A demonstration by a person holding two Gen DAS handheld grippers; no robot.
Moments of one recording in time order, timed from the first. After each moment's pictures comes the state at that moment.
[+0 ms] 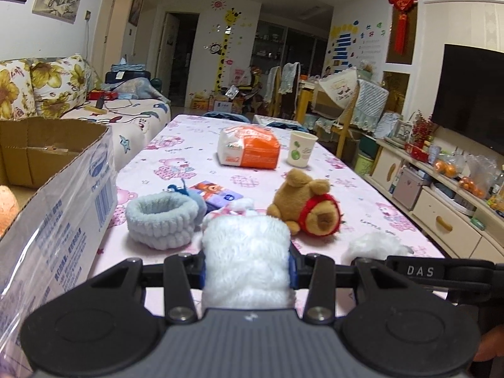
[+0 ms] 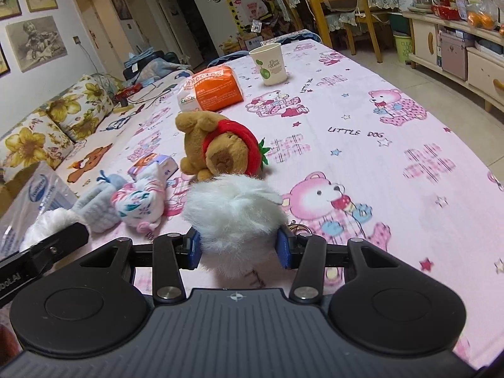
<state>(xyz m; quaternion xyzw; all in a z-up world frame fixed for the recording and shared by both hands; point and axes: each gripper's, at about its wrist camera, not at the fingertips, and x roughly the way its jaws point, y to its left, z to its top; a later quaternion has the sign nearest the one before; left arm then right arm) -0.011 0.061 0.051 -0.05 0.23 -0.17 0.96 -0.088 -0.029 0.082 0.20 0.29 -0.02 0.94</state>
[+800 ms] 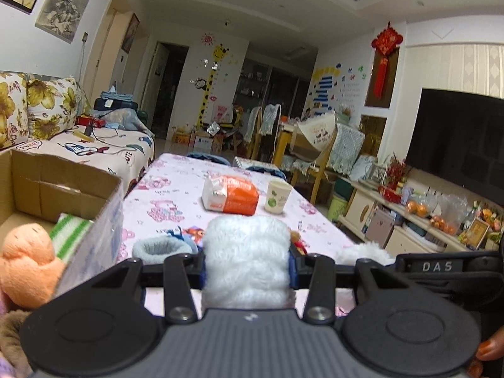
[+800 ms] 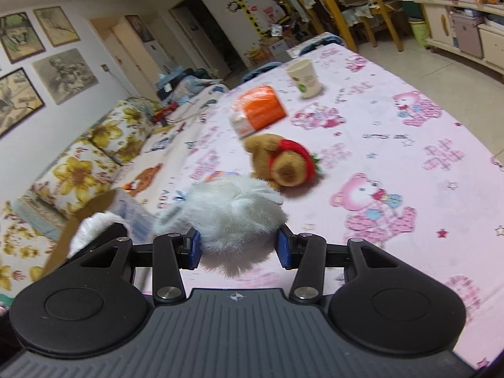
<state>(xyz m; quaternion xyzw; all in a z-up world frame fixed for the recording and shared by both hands) -0.040 0.096 0.086 -0.10 0.15 -0.20 0.96 -0.091 -0.009 0.109 0.27 0.26 0.05 0.93</state>
